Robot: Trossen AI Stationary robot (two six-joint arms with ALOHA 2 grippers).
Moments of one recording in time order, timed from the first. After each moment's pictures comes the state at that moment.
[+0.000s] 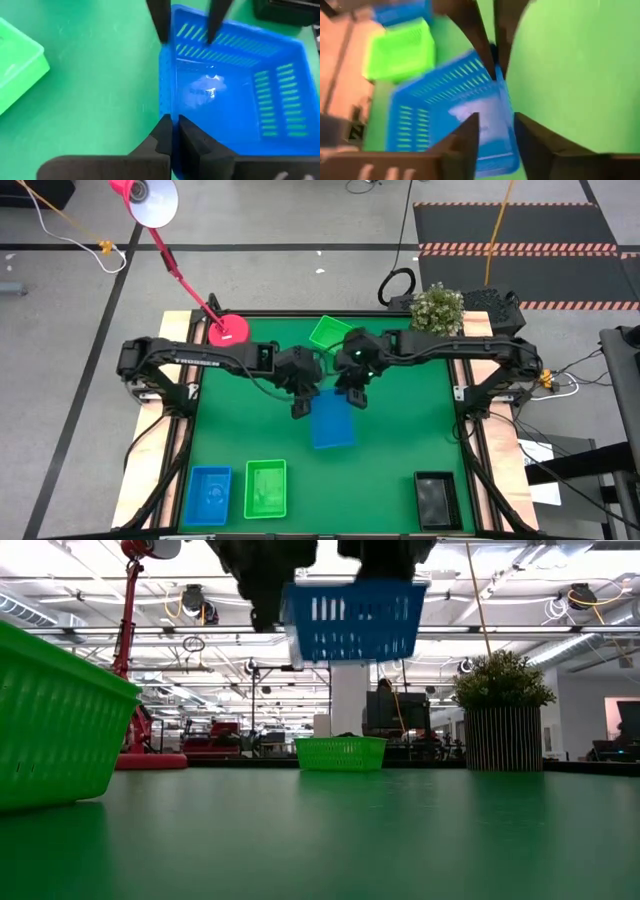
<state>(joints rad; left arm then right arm) 0.05 1.61 1.32 -0.58 0.11 -0.12 -0.12 1.57 1.38 -0.68 -0.30 0.12</state>
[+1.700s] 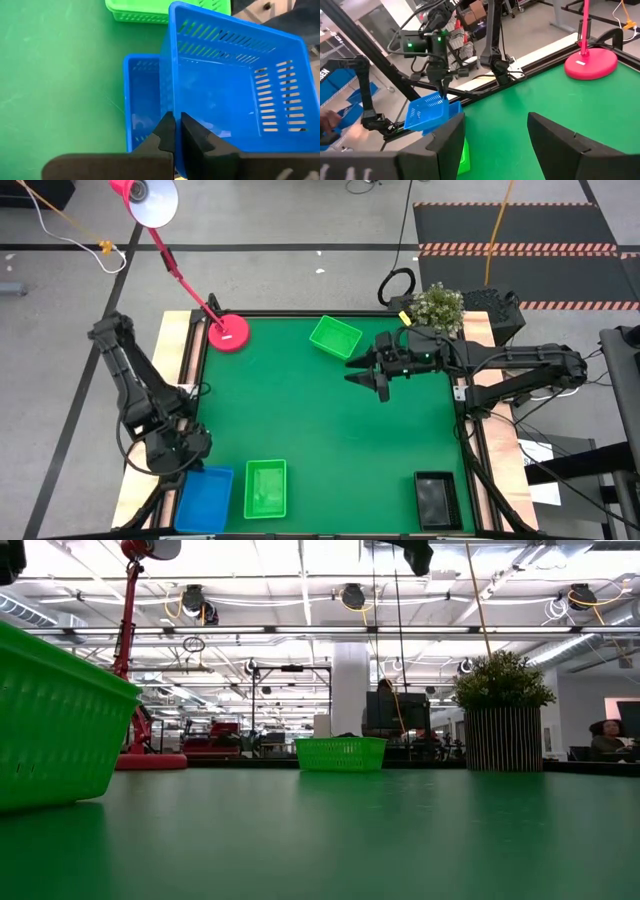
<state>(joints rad) -1.02 0.94 0.79 -0.86 -0.04 -1.04 -0.05 1.16 1.03 -0.10 -0.10 0.46</state>
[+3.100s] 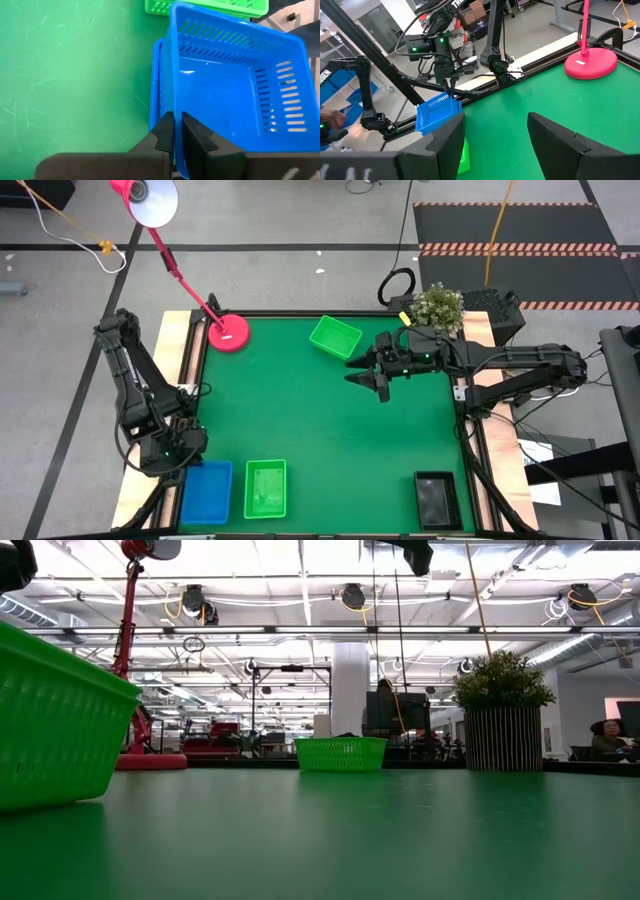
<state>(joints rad) -1.12 0.92 0.72 -0.90 -0.17 -1.19 -0.05 1.16 1.03 -0.10 -0.10 0.46</state>
